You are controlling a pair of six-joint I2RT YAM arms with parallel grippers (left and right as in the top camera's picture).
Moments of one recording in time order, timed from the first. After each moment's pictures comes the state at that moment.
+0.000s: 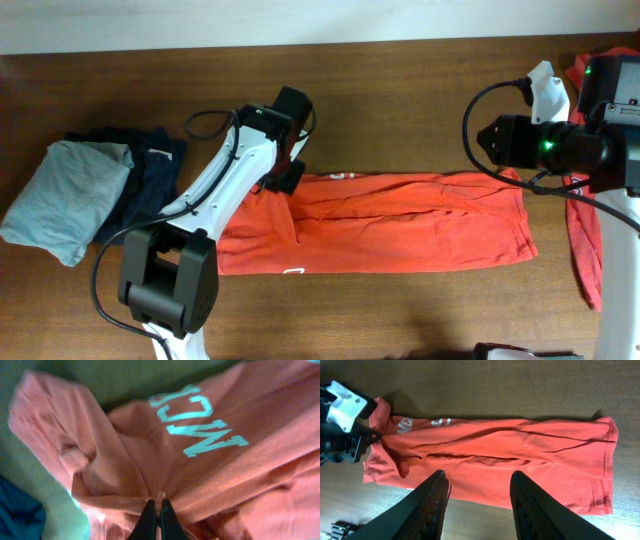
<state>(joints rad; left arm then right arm) -0.44 1.97 1.62 -1.16 -0.13 0.01 -0.16 1.41 1.68 -1.28 -0.39 0.01</state>
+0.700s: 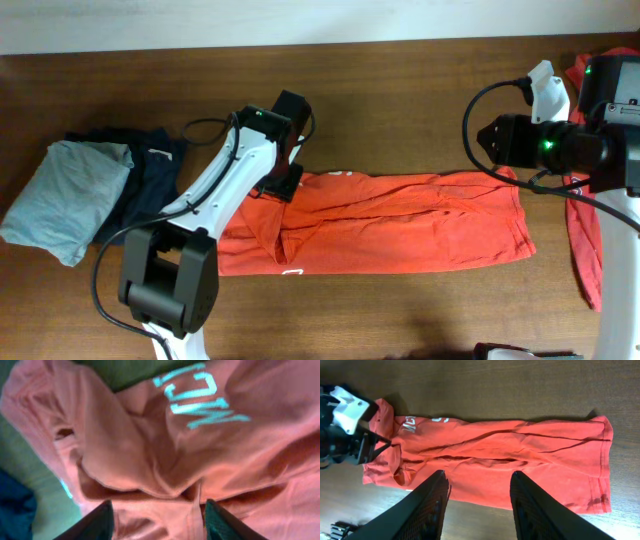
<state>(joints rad) -0.44 1.97 1.59 -1.15 -0.13 -0.06 -0.16 1.41 1.68 -1.27 -0.39 0.01</state>
